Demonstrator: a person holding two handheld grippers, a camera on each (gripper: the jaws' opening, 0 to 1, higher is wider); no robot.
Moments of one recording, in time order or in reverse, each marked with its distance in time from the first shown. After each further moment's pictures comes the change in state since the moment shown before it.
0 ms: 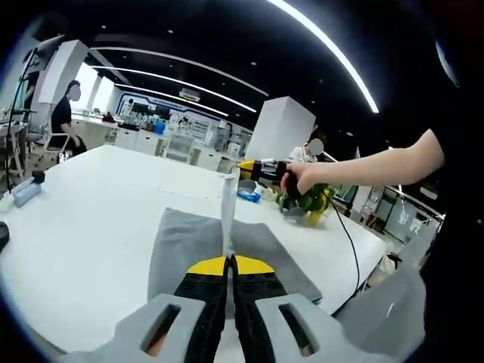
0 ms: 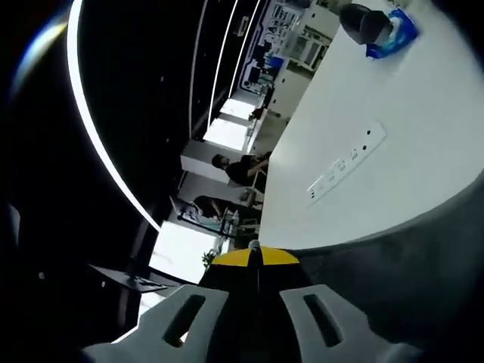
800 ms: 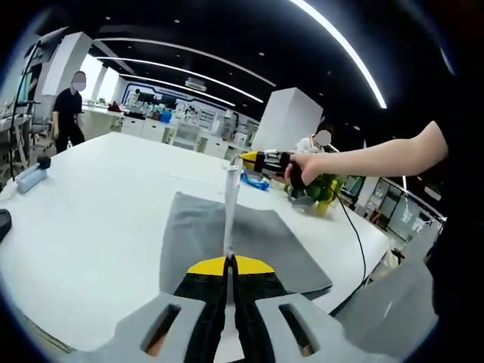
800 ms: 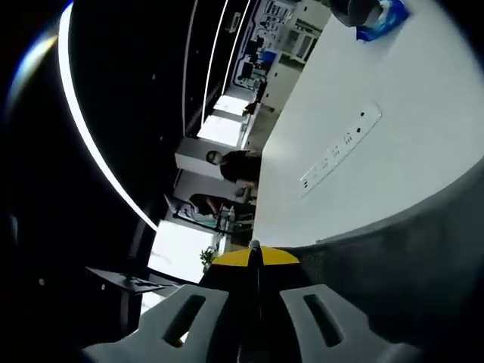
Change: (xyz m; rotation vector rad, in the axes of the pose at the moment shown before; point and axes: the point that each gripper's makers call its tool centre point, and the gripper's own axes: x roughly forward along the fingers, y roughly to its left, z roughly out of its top) left arm 0.002 0.026 -0.025 -0.021 0.066 0.035; right arm 0.023 -0.023 -0.020 0.038 0.024 -0.026
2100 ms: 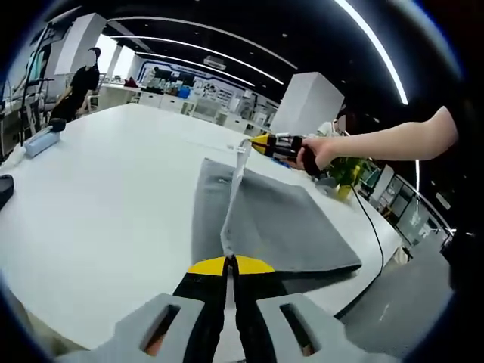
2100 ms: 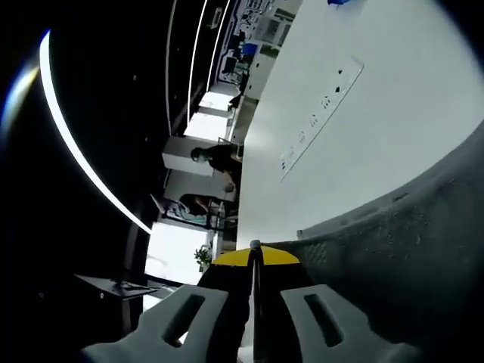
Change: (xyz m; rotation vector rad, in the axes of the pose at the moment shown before) left arm 0.014 0.053 -0.050 -0.059 0.124 0.085; right arm 0.052 -0.052 -0.029 0.062 0.034 -0.060
